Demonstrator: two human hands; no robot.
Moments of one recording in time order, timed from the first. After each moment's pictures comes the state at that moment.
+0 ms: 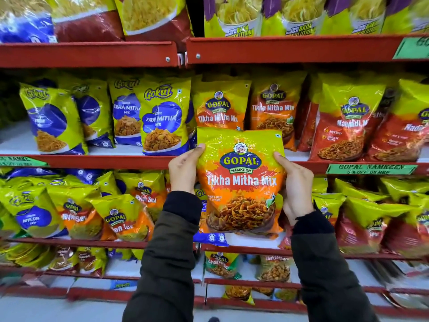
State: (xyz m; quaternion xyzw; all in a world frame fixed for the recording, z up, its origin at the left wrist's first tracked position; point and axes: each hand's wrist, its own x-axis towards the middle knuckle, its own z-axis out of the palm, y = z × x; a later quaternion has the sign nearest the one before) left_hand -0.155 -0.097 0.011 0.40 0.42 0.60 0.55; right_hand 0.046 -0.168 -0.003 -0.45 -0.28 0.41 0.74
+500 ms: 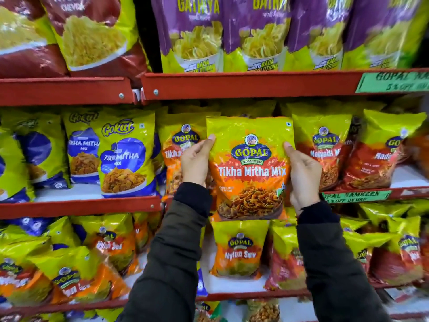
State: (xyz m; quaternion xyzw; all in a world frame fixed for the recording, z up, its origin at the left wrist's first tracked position) left_hand -0.037 -0.018 0.074 0.45 0.36 0.60 0.56; right_hand 0.146 -0.098 0.050 -0.47 -0.31 0.26 0.79
